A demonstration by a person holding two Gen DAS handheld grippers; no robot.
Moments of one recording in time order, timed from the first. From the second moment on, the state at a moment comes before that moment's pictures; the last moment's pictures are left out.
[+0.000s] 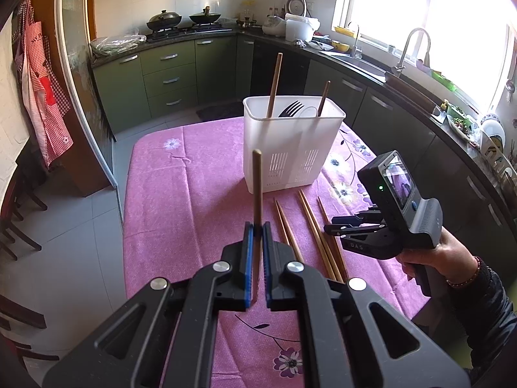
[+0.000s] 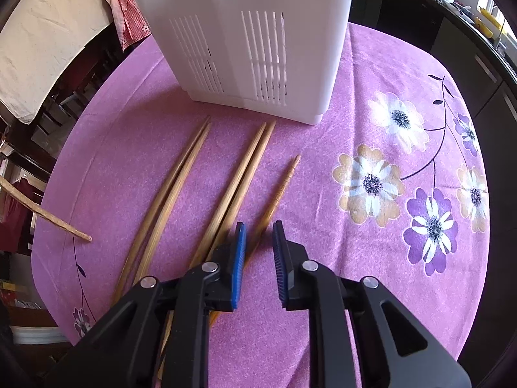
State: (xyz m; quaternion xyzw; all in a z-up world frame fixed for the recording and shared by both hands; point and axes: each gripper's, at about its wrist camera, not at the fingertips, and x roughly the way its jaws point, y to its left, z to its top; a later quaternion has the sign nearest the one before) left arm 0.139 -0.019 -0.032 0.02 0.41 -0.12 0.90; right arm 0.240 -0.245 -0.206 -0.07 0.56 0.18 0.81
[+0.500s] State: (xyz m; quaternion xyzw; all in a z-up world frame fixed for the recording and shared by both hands) left arm 0.139 -0.019 -0.035 0.02 0.42 -0.12 0.90; right arm 0.240 -0.249 -0.171 -0.05 0.50 0.18 0.85
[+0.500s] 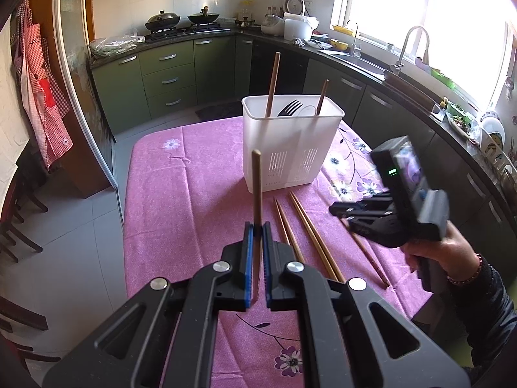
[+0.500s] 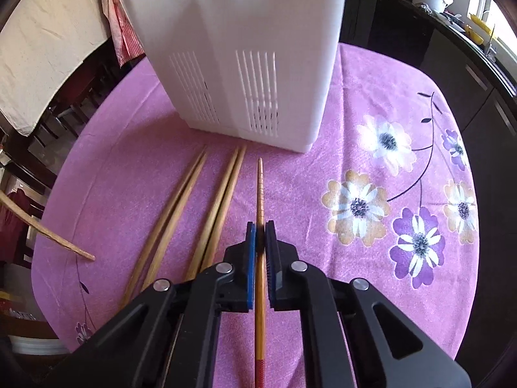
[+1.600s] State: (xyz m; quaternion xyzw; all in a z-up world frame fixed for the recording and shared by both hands) left arm 0.135 -0.028 -0.032 0.04 0.42 -0.13 0.90; right arm 0.087 -0.332 -0.076 0.03 0.24 0.16 0.96
